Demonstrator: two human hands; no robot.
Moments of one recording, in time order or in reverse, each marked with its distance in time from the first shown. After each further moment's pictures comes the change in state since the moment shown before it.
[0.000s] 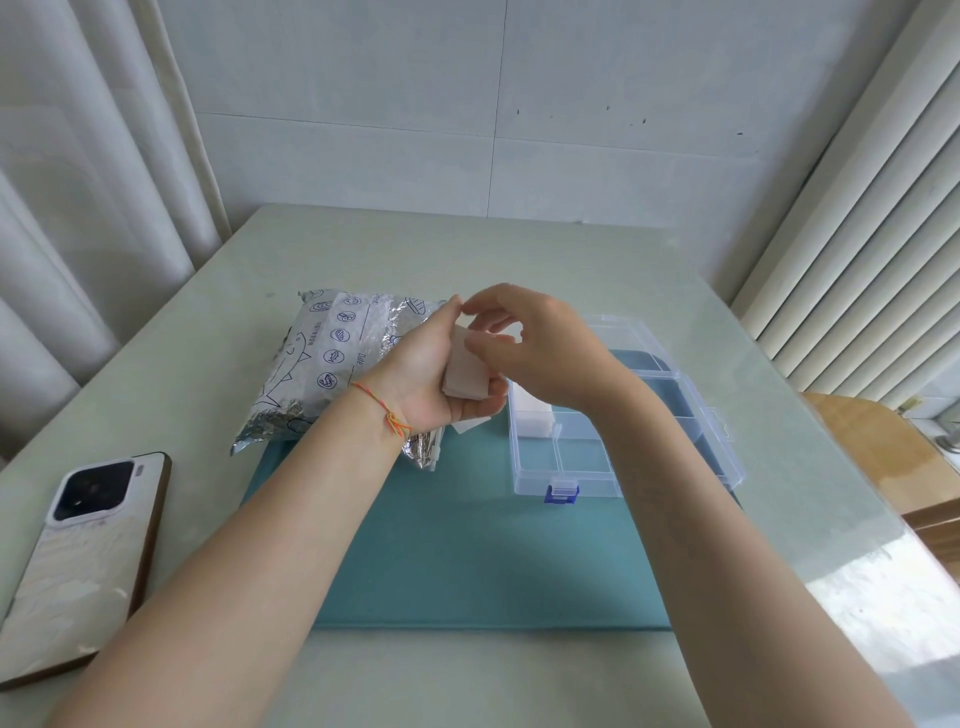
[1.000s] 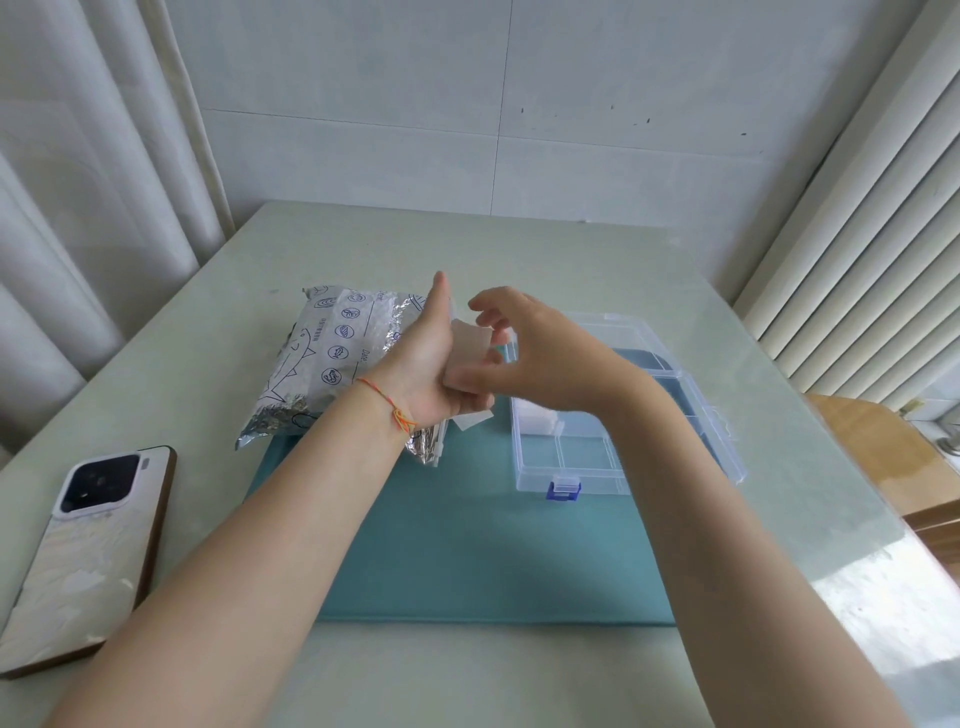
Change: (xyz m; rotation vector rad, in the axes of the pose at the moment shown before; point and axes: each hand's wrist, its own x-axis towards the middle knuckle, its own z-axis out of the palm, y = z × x) left_hand 0.002 0.002 -0.001 0.052 -0.016 0.056; right_hand -0.004 -0.002 -0.002 -0.119 -0.149 0.002
